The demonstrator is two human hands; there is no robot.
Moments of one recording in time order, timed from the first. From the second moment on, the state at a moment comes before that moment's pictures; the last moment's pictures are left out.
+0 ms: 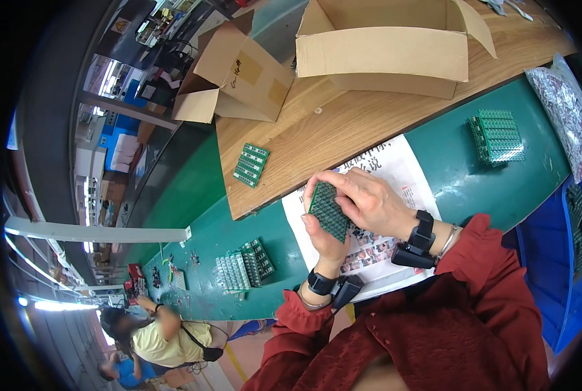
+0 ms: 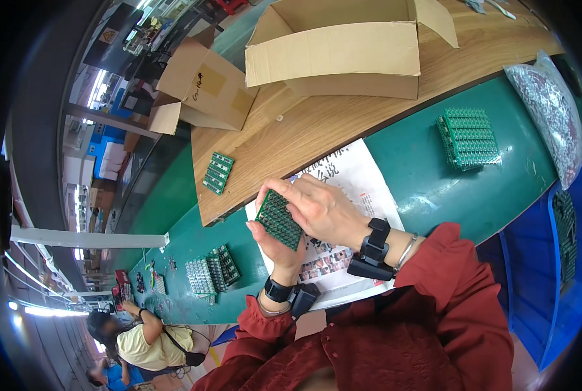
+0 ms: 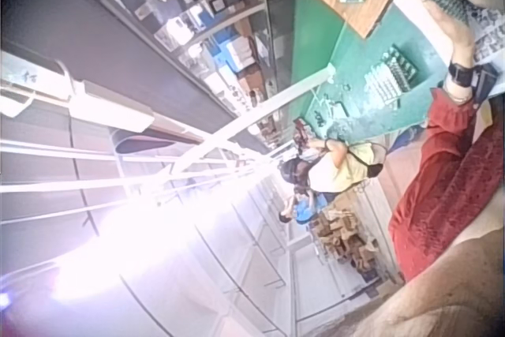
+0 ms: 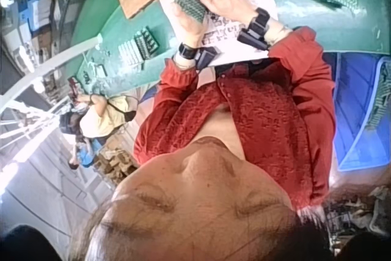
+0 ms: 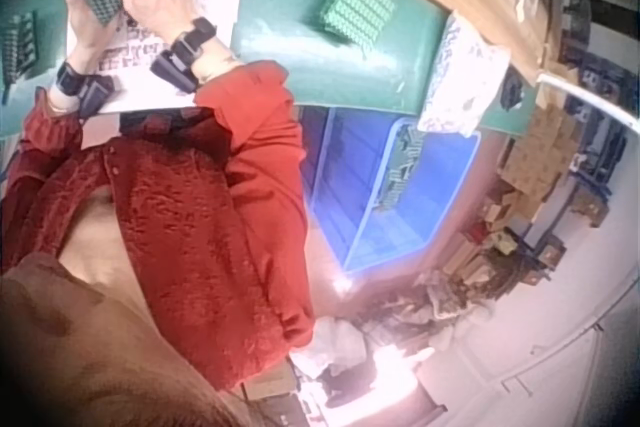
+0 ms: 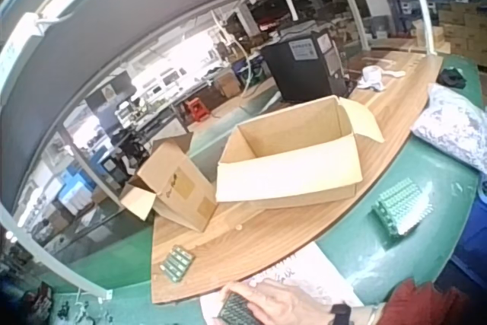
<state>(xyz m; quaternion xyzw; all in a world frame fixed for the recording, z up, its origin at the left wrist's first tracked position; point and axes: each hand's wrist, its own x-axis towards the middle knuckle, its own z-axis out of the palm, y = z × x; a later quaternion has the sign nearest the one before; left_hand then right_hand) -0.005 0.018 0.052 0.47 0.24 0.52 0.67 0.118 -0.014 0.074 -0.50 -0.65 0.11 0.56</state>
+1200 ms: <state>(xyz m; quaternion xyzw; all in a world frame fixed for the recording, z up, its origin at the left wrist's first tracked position) -0.008 0.017 0.050 0.57 0.27 0.47 0.63 0.121 -0.011 0.073 -0.47 -0.63 0.11 0.61</state>
